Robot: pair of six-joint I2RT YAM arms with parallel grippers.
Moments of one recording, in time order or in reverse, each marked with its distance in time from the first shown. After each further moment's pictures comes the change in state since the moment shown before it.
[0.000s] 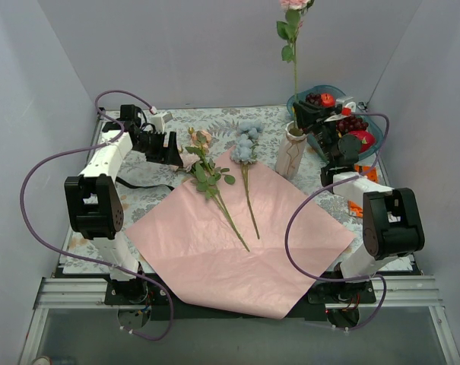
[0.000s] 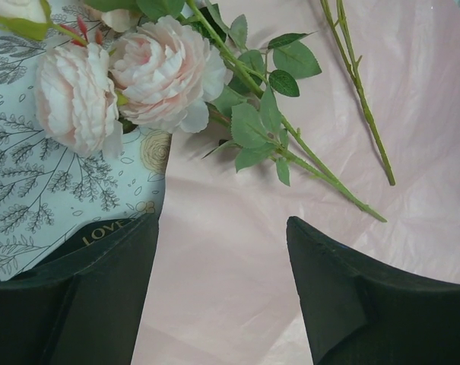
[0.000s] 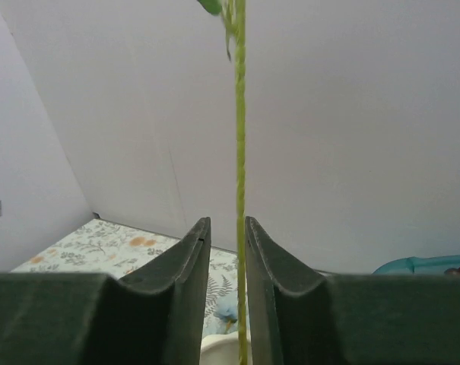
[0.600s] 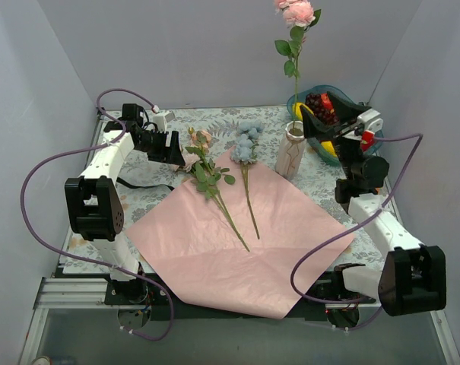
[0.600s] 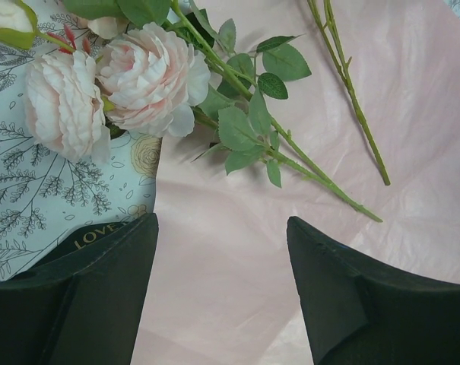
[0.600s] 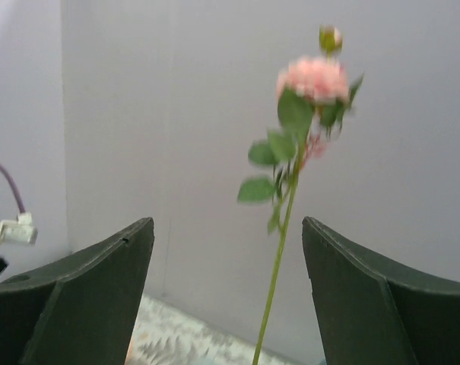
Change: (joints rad) left arm -0.029 -0.011 0.000 0.002 -0.003 -0.009; right arm -0.006 -0.363 -0.155 -0.015 -0.044 -0.145
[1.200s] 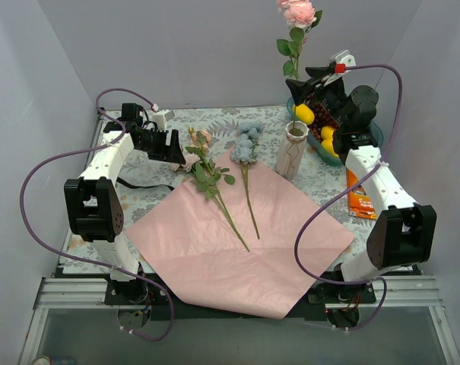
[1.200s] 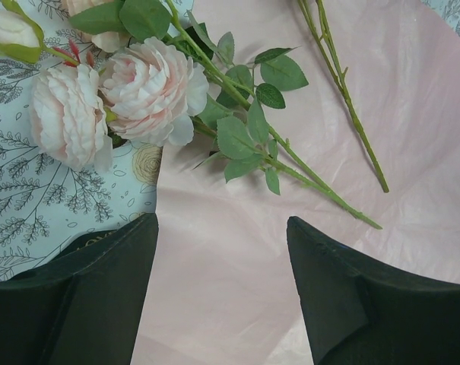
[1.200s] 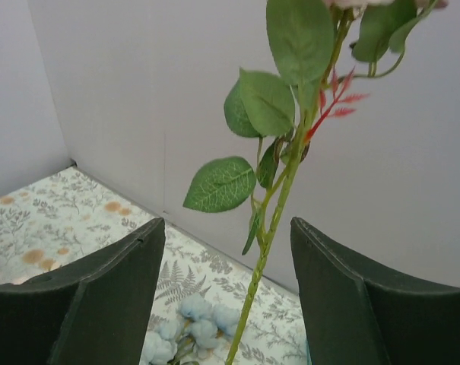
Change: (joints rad) left arm -0.002 -0.017 -0.010 0.035 0.005 -0.017; right arm -0.001 0.261 0.611 -0.677 -0.121 -0.155
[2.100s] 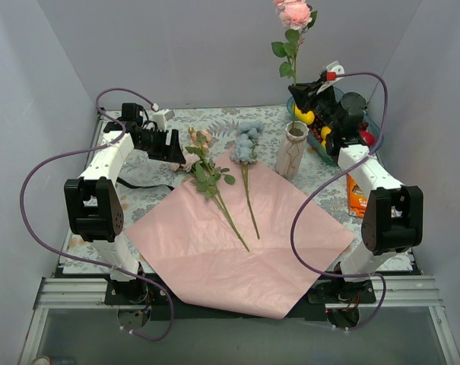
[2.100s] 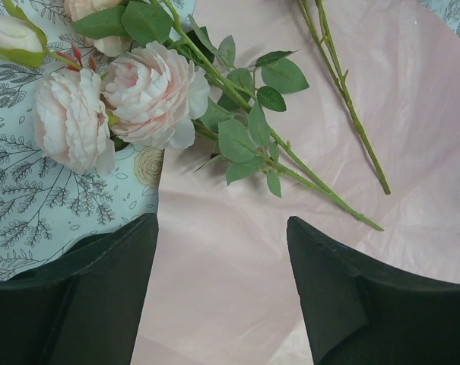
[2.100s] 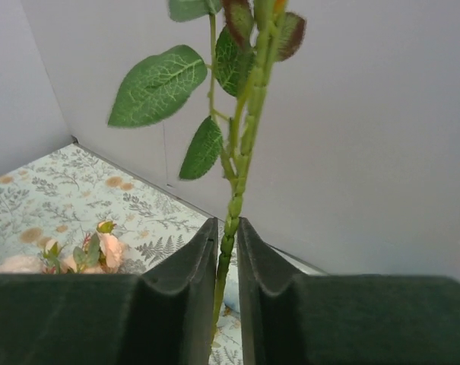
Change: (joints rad) left arm -0.001 0.000 0.000 0.005 -0.001 0.000; right arm -0.010 0.130 -0.066 0.096 -0.028 0.033
